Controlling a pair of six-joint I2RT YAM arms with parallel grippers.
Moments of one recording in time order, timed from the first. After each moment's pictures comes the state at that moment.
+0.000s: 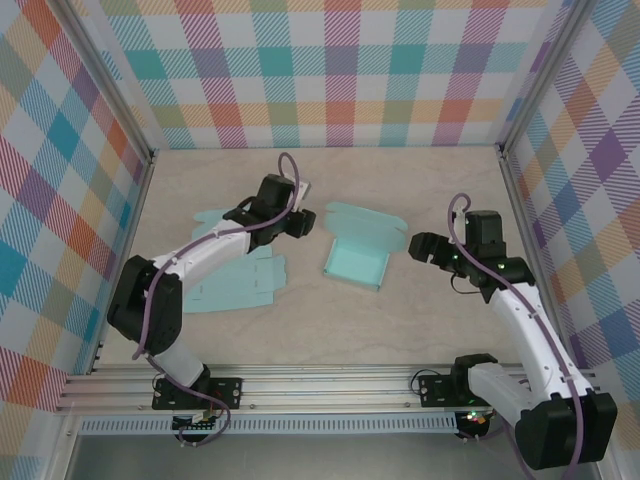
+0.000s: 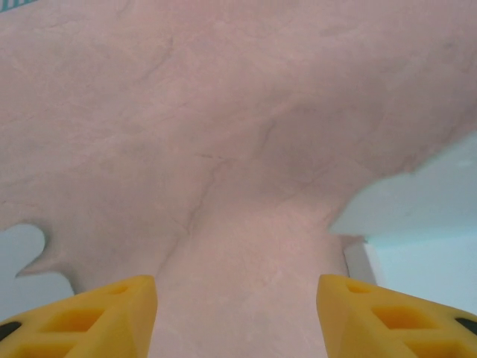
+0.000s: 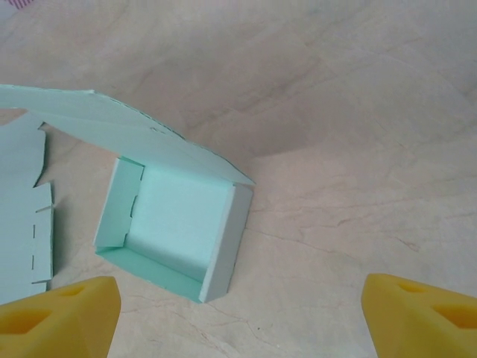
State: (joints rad) left arm -0.52 1.66 1.20 -0.27 -0.02 -0.04; right arm 0.13 0.97 0.82 -0.65 -0.27 0.39
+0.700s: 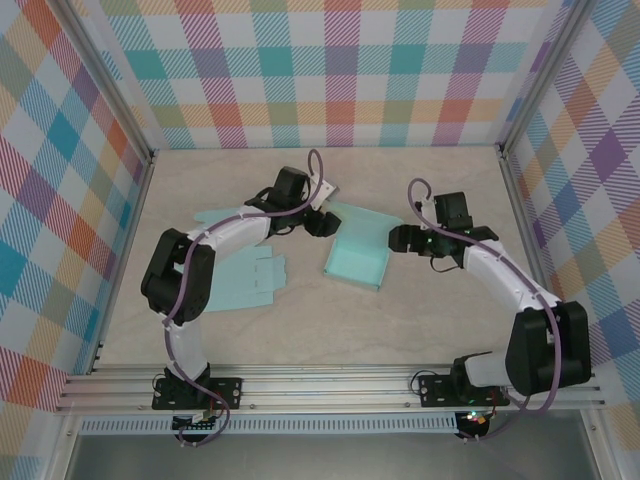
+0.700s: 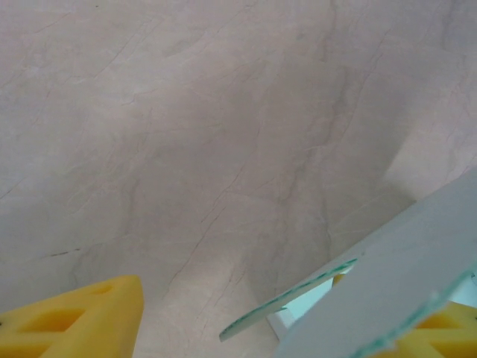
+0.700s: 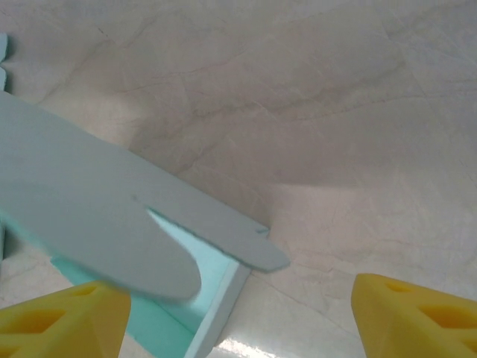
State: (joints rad) left arm -0.51 1.90 1.37 -0.22 0.33 0.16; right arm 0.21 1.35 0.91 -0.49 -0.30 0.25
